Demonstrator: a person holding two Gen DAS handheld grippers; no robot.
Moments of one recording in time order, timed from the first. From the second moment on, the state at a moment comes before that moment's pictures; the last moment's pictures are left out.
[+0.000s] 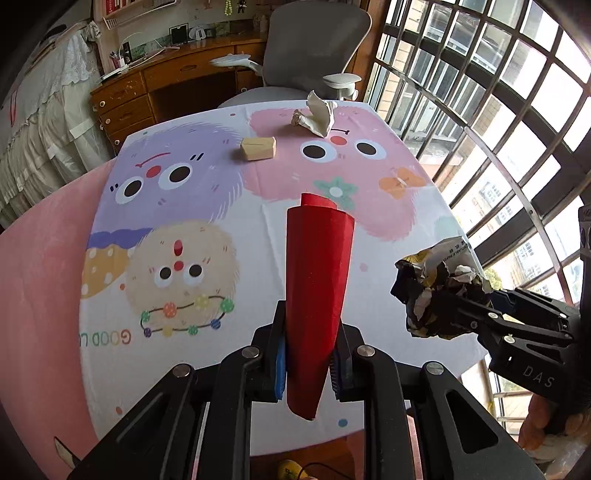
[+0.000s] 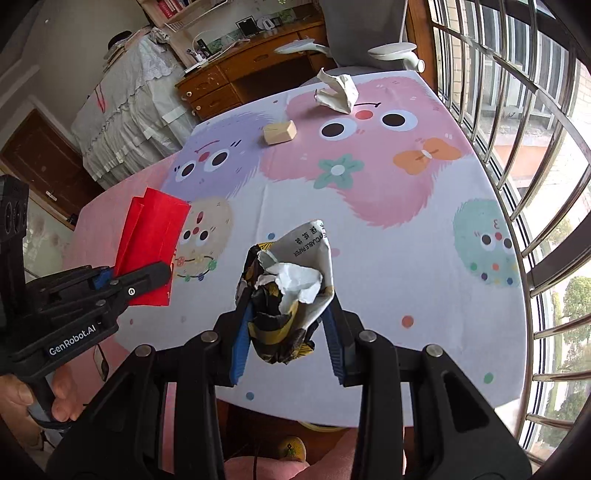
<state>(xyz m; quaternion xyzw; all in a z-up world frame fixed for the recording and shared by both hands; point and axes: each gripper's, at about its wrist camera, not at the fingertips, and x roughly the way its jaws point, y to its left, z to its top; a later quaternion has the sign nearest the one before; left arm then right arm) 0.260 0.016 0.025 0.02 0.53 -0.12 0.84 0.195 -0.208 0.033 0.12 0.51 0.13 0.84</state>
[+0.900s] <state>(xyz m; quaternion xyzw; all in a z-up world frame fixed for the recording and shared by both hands) -0.007 0.094 -0.163 -0.01 0.62 -0.16 0.77 -0.023 -0.113 -0.145 0.05 0.66 0.06 0.75</state>
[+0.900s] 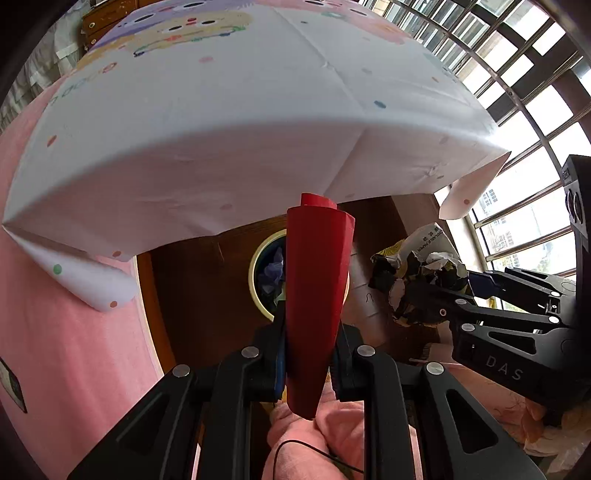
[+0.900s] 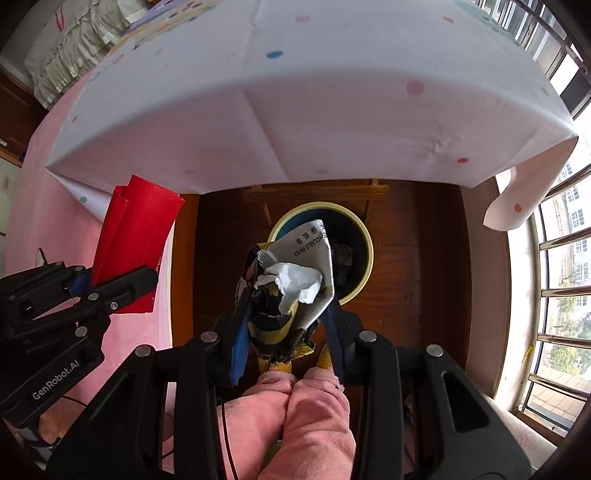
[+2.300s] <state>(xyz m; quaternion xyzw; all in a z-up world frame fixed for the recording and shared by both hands) 0.041 0.089 -0.271 -0.04 0.60 -0.09 0.79 0.016 -0.151 -0.265 0.08 0.64 0.04 0.76</state>
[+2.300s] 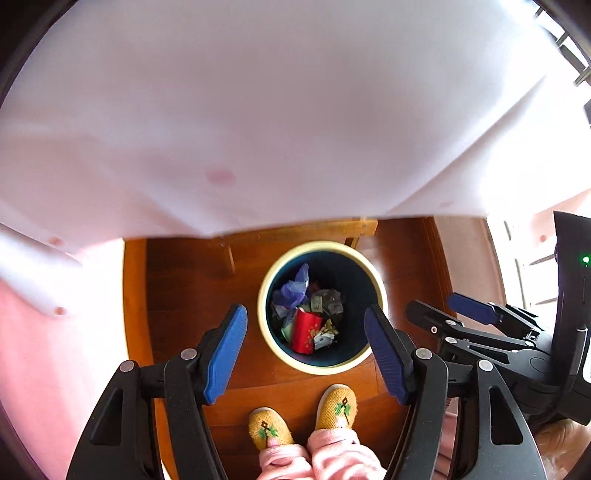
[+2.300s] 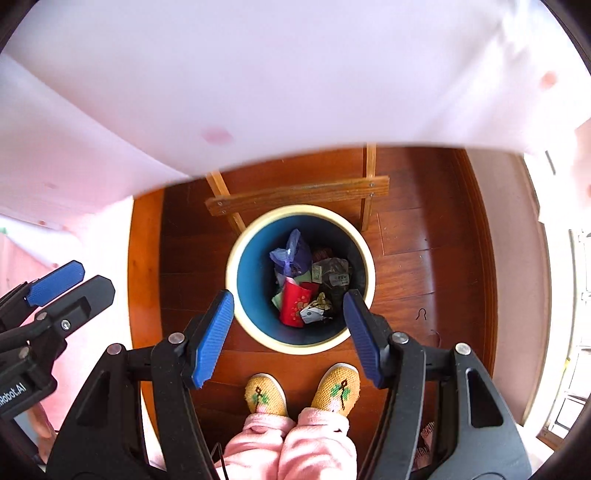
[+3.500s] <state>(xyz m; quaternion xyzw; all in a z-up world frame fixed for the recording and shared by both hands) 0.105 0.060 0.147 0.03 0.42 -0.17 0.89 0.047 -0.169 0.147 0.11 0.43 0.01 0.90</state>
